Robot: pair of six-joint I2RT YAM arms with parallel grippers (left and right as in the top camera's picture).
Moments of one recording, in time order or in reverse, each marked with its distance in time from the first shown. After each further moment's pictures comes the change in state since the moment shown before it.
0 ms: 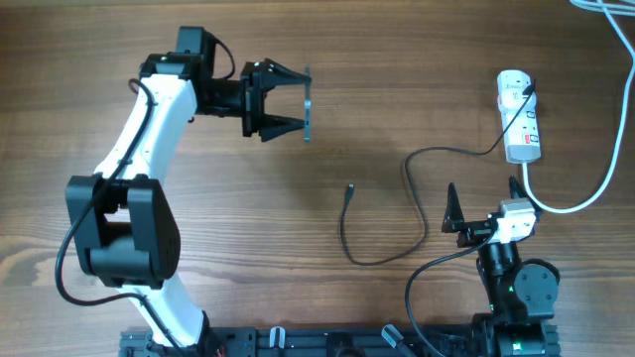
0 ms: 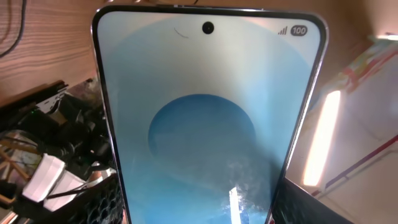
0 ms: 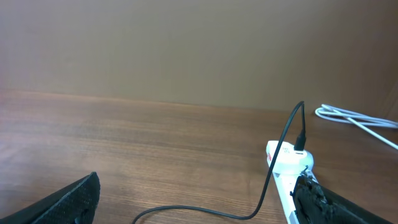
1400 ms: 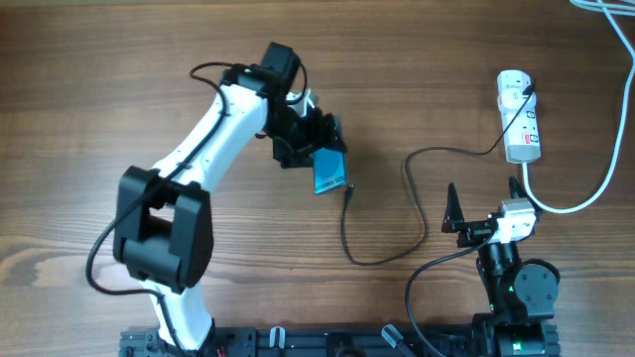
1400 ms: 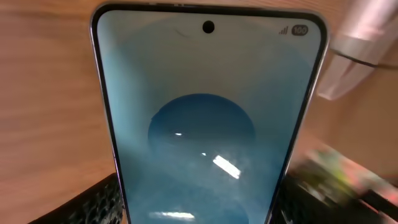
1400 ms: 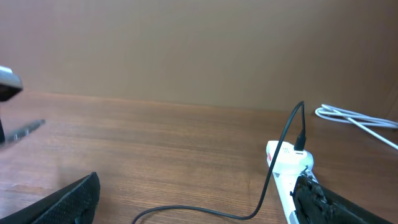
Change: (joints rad) left arm -0.293 0.026 0.000 -0.001 -0.842 0.310; right arm 0.000 0.000 0.000 0.000 0.000 0.000
